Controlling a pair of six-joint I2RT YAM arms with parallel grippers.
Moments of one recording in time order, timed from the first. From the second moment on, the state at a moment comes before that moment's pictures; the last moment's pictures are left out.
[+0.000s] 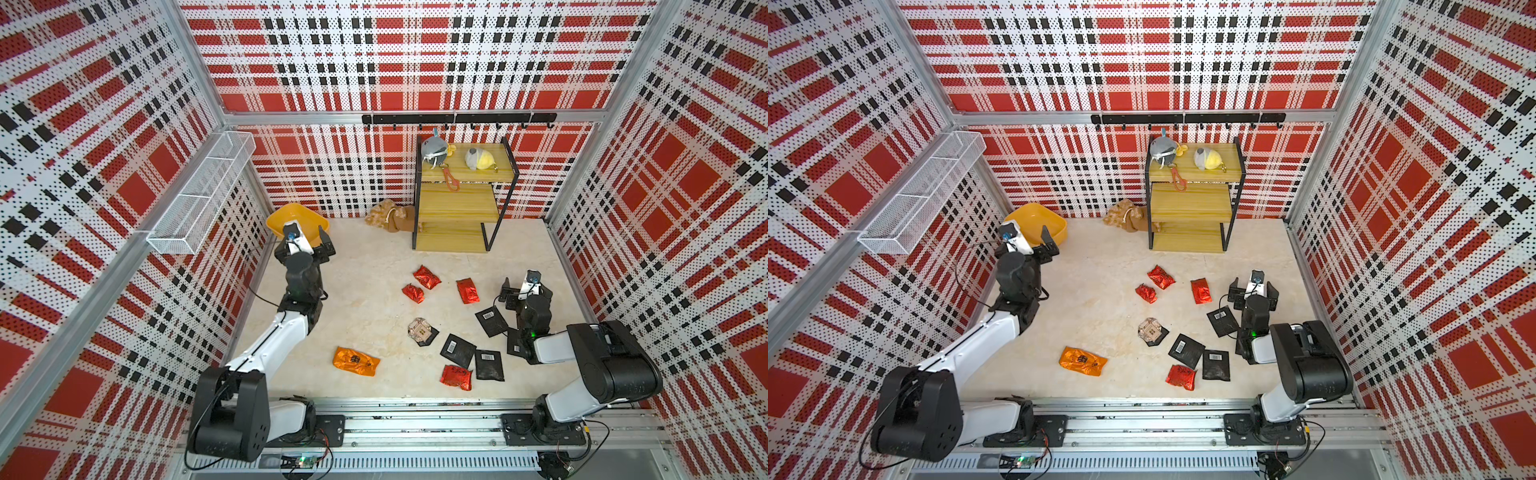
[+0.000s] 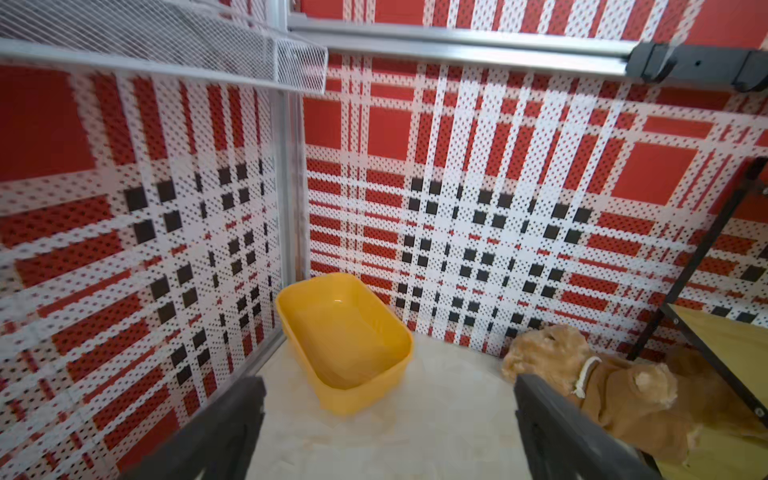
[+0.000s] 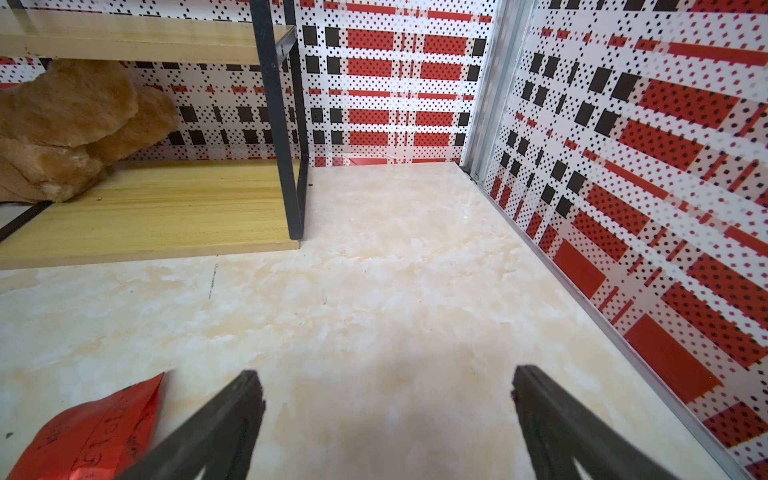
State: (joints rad) left arm -0.09 1.33 0.82 0.50 -0.35 -0.13; right arm 0.09 1.56 0.28 1.10 0.33 0.01
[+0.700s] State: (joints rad) left arm 0.12 2.22 1.95 -0.42 0.15 -0.01; right arm 0.08 1.56 0.29 1.09 0.30 0.02
